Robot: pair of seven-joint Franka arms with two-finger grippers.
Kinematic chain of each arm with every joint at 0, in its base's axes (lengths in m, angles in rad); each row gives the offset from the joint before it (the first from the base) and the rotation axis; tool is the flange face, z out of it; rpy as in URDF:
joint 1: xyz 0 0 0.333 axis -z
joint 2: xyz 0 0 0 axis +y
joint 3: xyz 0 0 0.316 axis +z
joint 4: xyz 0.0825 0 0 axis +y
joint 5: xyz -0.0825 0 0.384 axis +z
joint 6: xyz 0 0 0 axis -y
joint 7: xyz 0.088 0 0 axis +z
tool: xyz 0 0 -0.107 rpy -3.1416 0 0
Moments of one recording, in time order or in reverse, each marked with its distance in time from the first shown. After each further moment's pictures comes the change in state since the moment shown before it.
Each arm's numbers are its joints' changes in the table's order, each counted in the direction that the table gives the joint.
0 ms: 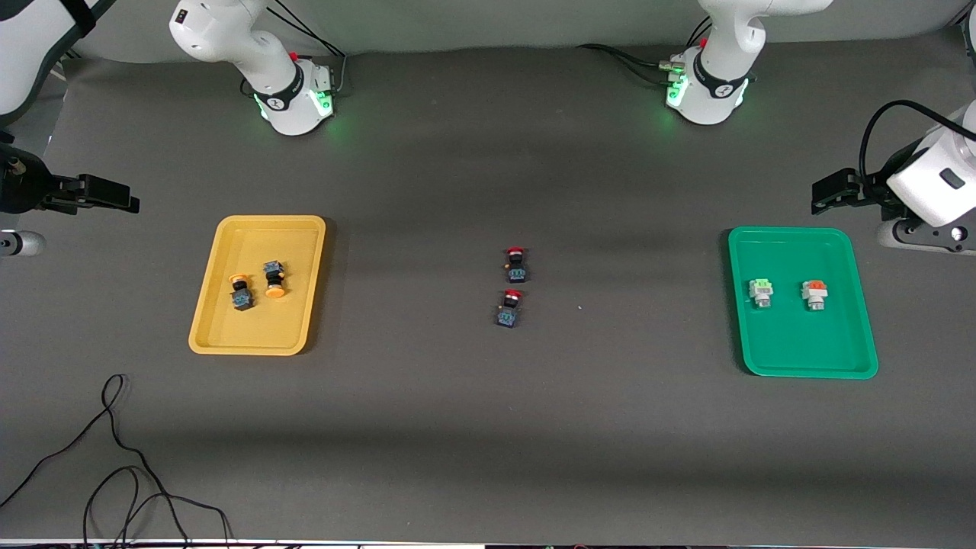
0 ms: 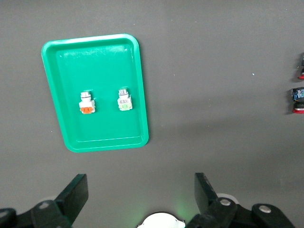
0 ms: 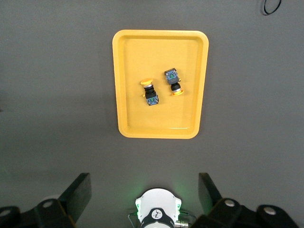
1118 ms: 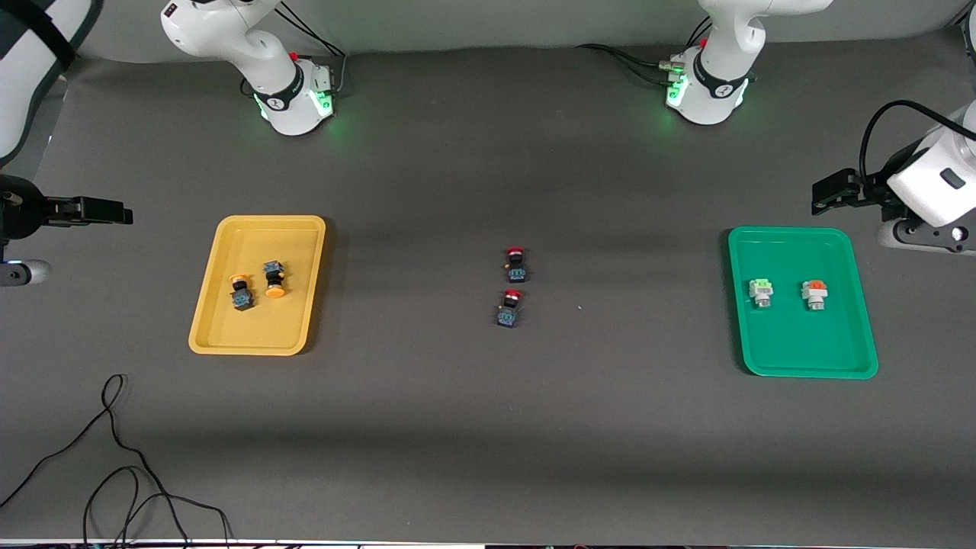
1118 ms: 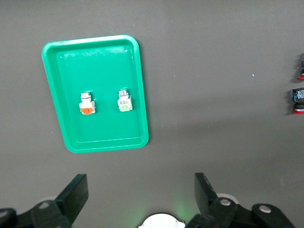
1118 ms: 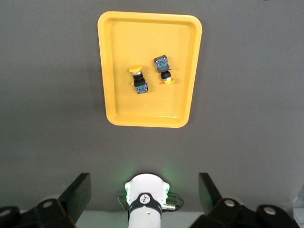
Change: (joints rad) left arm 0.000 0.000 0.000 -0.001 0.000 0.004 0.000; right arm 0.398 -0.128 0.539 -0.171 -0.221 -0.054 -0.092
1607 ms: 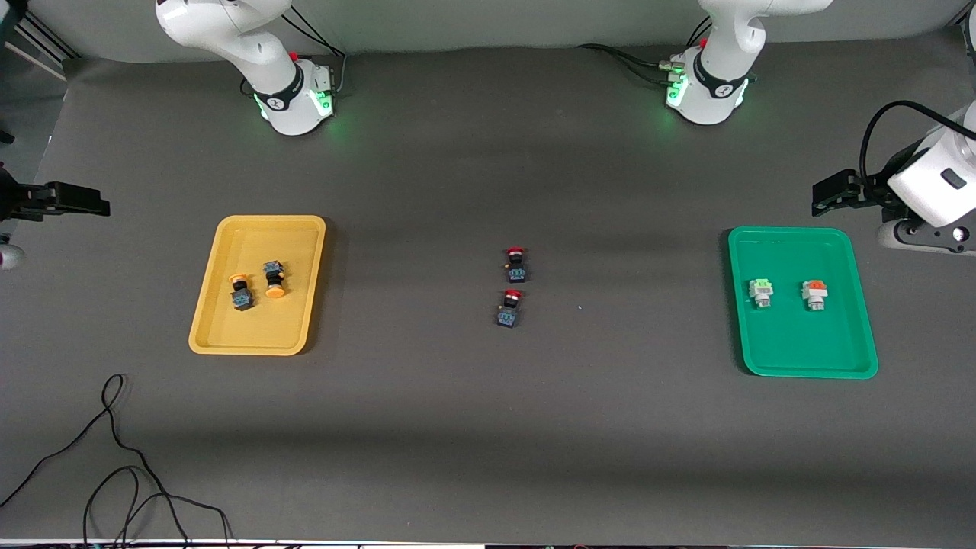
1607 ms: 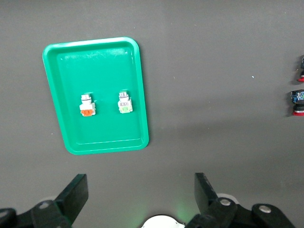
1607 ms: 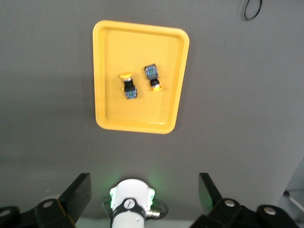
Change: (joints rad) left arm 0.000 0.000 0.000 0.000 0.000 0.008 0.000; right arm 0.370 -0.226 0.584 0.048 -0.271 0.102 -0.078
